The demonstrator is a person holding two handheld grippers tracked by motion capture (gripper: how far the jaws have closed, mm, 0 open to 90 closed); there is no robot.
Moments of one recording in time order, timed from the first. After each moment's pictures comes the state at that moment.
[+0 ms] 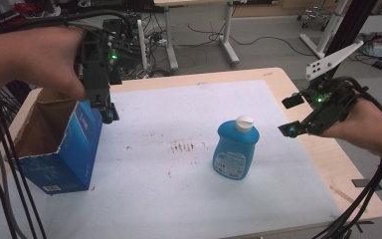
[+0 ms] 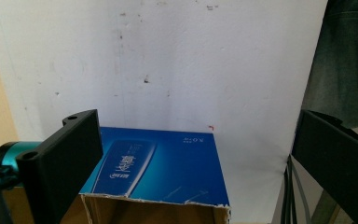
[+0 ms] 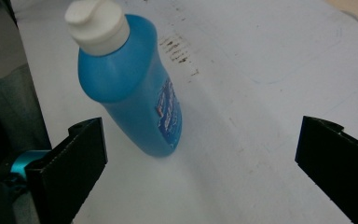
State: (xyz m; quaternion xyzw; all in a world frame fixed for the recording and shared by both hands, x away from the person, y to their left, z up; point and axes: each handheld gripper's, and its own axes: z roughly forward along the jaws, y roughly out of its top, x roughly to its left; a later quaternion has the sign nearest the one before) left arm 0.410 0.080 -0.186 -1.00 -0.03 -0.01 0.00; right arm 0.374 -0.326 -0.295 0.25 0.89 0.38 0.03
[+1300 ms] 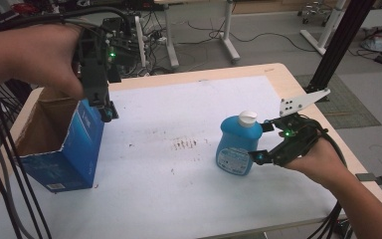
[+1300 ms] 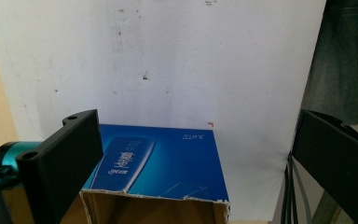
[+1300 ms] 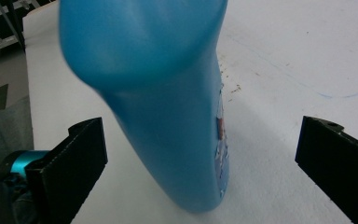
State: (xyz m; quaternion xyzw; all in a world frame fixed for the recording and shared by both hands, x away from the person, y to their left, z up) left arm 0.407 0.085 -0.186 -1.00 -0.03 -0.01 0.00; right arm 0.353 -0.278 -0.380 0.25 0.85 0.47 0.03
